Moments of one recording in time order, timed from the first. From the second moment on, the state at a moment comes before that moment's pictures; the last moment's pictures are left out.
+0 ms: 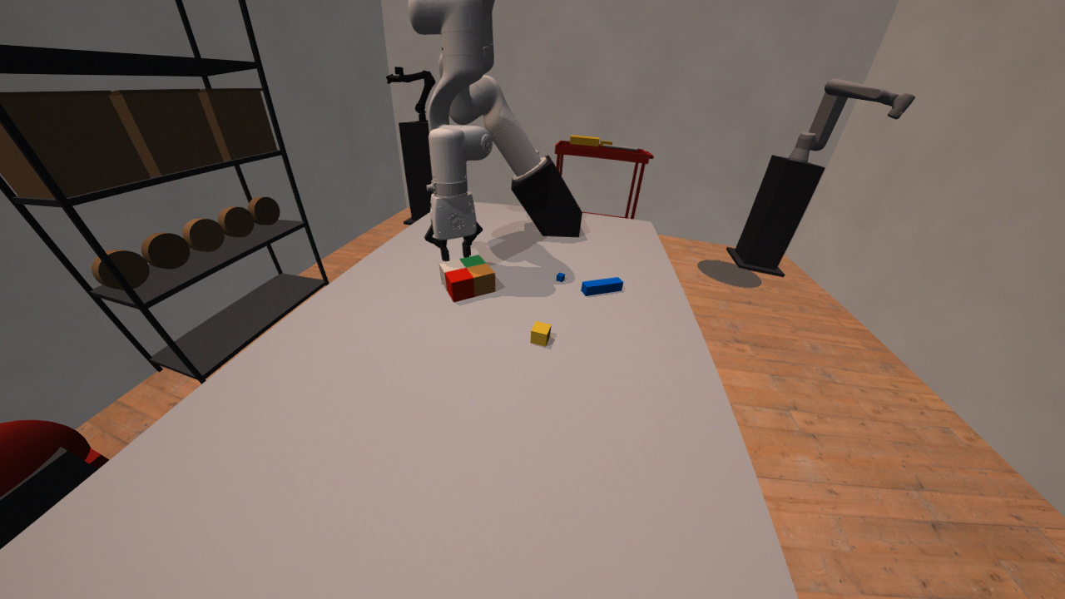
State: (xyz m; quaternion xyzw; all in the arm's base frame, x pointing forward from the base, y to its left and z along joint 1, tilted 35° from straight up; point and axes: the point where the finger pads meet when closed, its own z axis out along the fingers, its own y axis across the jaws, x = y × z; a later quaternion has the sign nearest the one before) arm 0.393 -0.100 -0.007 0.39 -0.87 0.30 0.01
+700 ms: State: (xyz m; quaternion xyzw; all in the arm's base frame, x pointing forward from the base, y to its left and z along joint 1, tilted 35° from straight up) arm 0.383 -0.073 0.033 0.39 -0.87 0.30 0.01
